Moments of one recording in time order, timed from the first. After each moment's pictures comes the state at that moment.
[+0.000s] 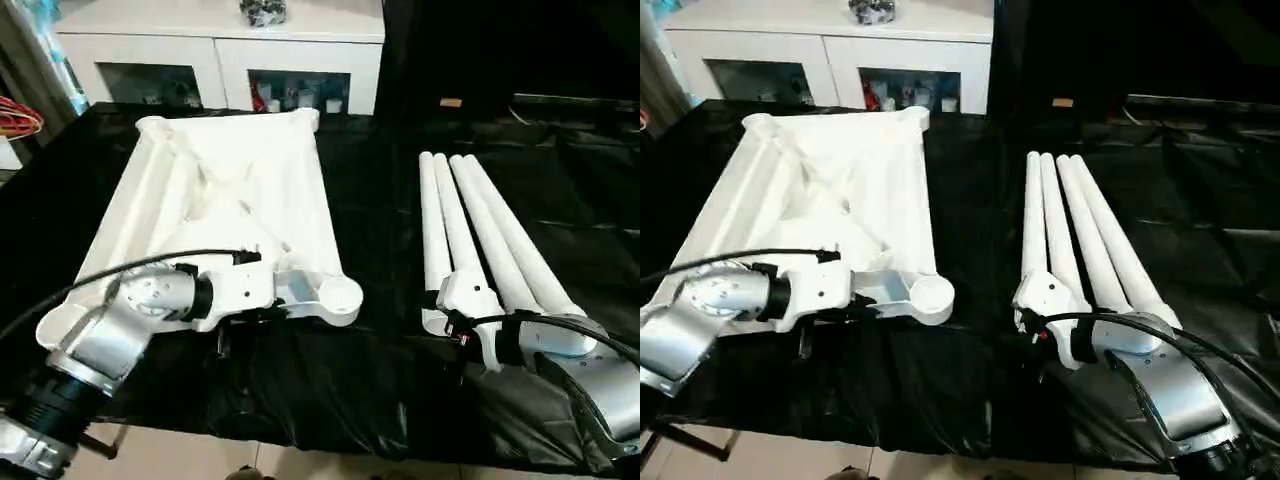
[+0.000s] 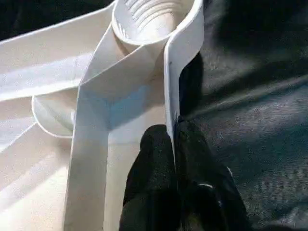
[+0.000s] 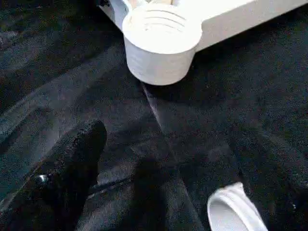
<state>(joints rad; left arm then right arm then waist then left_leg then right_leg) -0.40 0.66 -0.37 0.09 0.10 0.15 -1.05 -0.15 -0.62 0.22 -0.13 0.20 0.42 0.90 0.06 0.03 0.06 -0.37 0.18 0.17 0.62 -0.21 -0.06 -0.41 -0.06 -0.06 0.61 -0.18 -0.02</state>
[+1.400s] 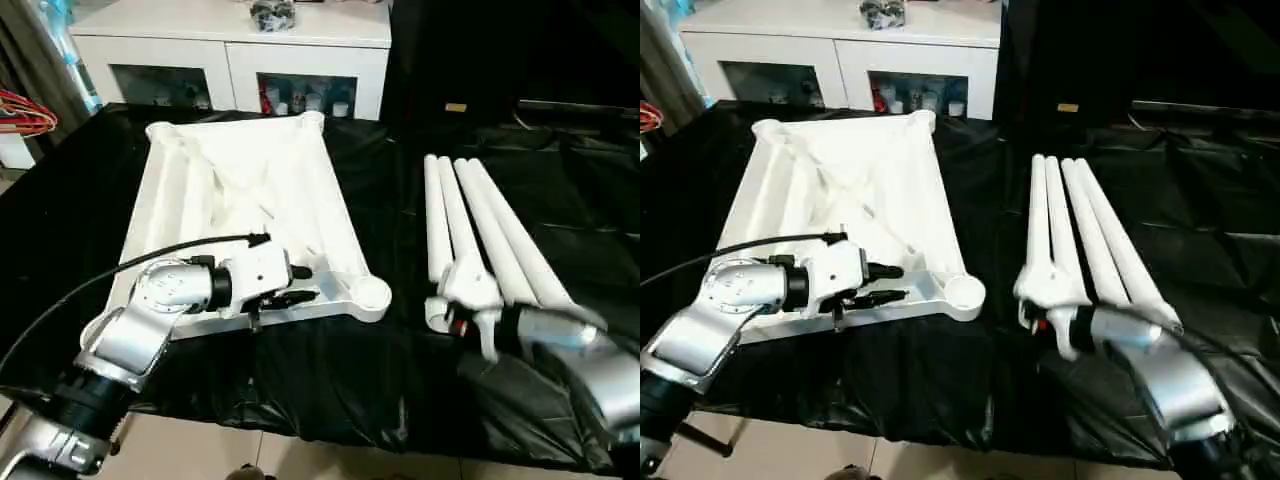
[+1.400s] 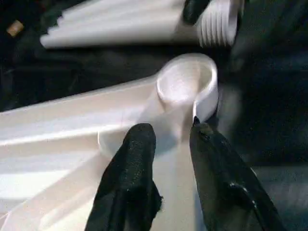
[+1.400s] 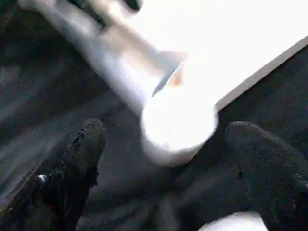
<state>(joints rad) -0.40 0.51 -0.27 0.08 -0.07 0.10 -0.98 -0.23 -0.57 0.15 -0.11 0.25 0.44 0.88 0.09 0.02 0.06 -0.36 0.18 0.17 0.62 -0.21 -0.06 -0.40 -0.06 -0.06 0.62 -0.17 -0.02</state>
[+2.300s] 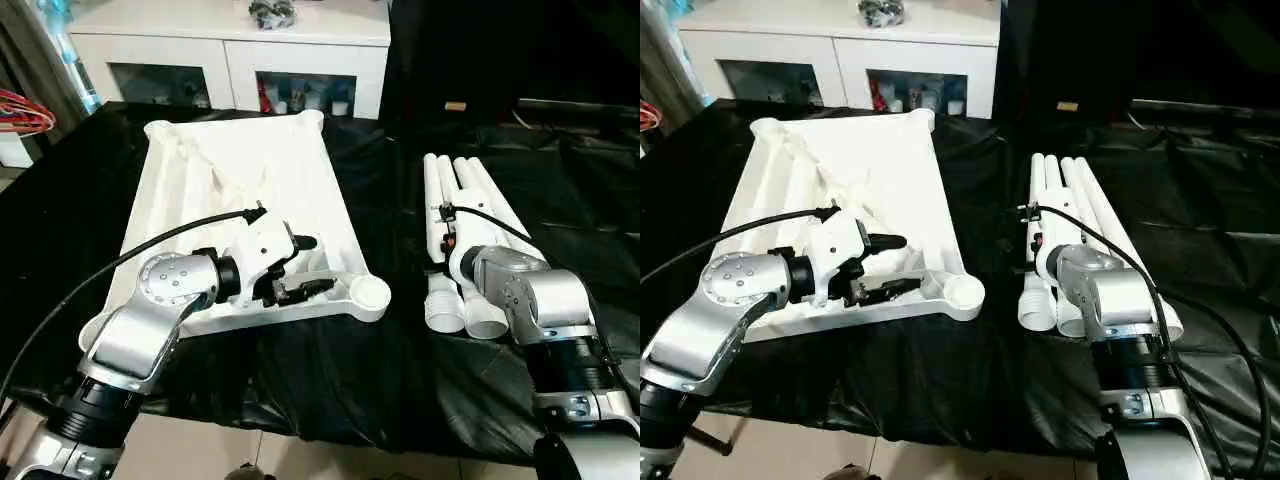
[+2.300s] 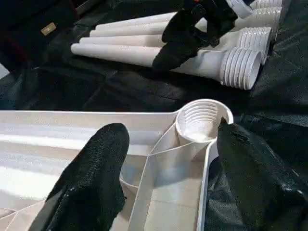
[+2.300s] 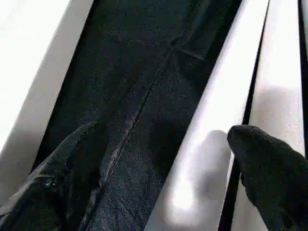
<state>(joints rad) -0.39 0.46 -0.23 -0.06 -0.08 0.32 -0.89 -0.56 -0.26 -0.03 0.25 0.15 0.86 0.23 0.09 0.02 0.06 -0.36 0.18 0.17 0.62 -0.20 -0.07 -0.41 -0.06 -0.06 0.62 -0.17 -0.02</state>
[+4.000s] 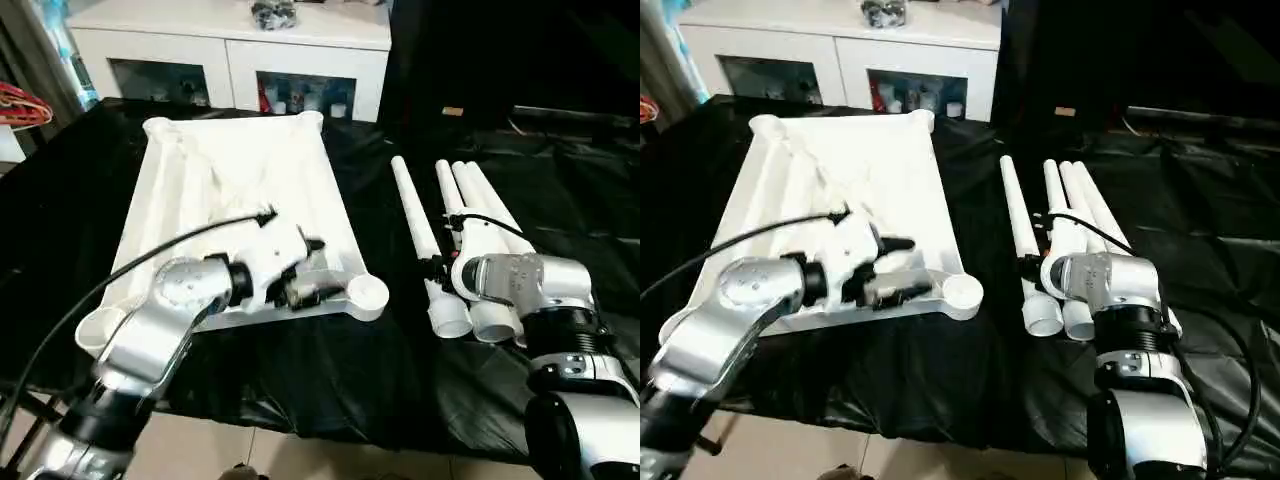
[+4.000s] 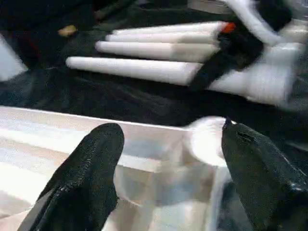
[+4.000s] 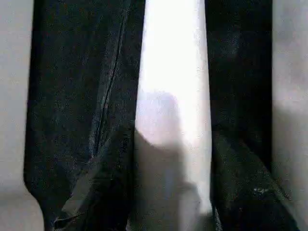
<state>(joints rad) -0.43 0.37 -0.24 0.00 -0.07 0.35 -0.75 -0.68 -0.24 -0.23 0.54 0.25 1.01 0.22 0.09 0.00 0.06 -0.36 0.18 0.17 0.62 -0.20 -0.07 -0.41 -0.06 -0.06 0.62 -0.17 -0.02</state>
